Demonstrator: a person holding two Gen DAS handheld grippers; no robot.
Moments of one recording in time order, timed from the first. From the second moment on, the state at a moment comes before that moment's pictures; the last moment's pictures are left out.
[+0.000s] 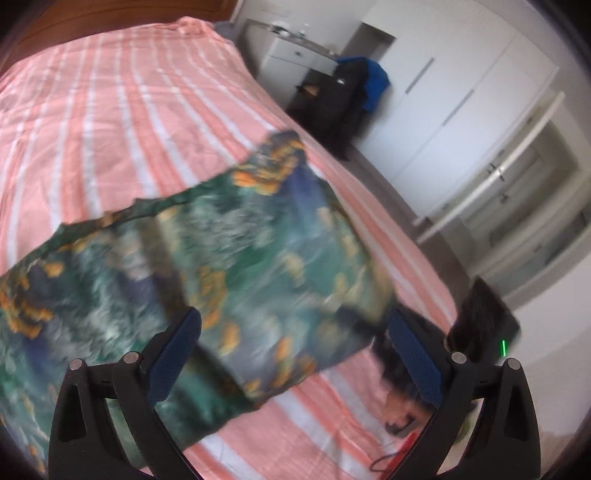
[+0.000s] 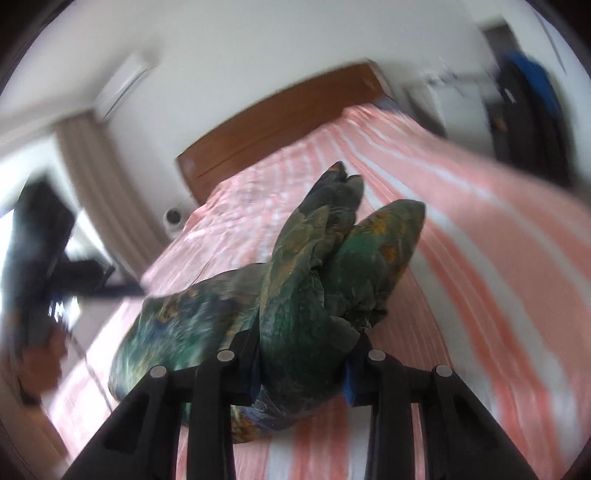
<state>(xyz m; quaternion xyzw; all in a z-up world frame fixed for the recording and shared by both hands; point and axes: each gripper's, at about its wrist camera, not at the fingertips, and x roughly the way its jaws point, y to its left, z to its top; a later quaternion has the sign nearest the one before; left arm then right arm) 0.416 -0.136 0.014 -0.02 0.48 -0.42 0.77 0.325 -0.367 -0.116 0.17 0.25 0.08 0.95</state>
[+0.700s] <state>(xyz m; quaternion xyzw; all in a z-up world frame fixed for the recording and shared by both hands) 0.403 -0.080 0.007 0.08 0.48 -0.27 0.83 0.305 -0.246 -0.085 0.03 0.24 0.24 0.94</state>
